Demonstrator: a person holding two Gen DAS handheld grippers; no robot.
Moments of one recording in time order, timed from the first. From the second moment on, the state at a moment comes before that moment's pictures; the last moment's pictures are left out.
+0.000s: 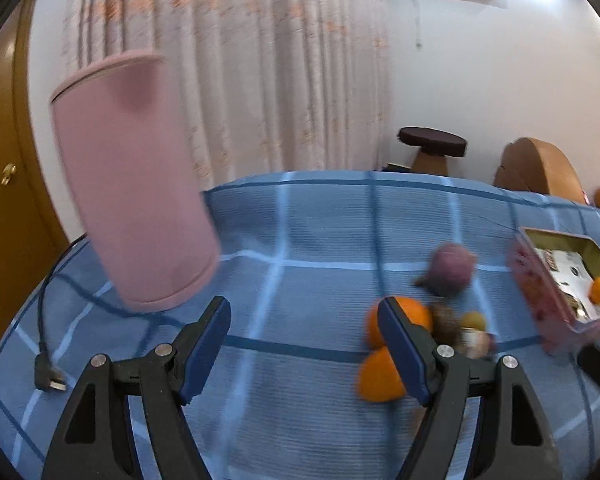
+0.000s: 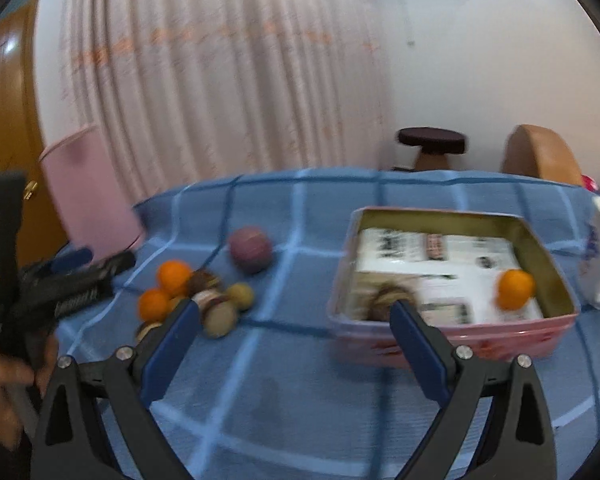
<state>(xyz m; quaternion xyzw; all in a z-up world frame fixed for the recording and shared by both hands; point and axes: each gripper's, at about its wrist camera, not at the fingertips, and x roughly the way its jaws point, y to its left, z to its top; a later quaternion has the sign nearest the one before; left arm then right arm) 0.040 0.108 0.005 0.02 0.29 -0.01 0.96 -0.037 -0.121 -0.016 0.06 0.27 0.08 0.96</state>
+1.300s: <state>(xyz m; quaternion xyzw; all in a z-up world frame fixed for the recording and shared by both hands) 0.056 0.081 -0.030 0.05 0.38 -0.14 0.91 -0.022 -0.103 -0.034 0.07 0.35 0.13 0.92</state>
